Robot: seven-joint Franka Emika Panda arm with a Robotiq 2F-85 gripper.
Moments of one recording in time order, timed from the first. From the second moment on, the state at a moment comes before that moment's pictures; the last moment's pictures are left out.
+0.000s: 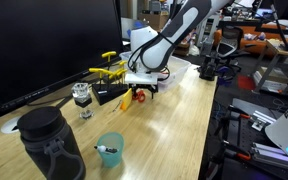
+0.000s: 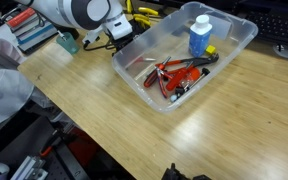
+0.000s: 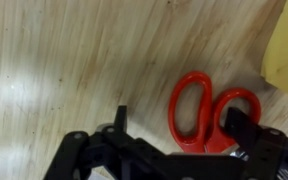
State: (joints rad) arm 0.25 0.63 -0.07 -1.90 -0.02 2.47 1.33
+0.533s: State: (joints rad) arm 0.23 0.62 -0.05 -1.90 0.07 2.51 1.27
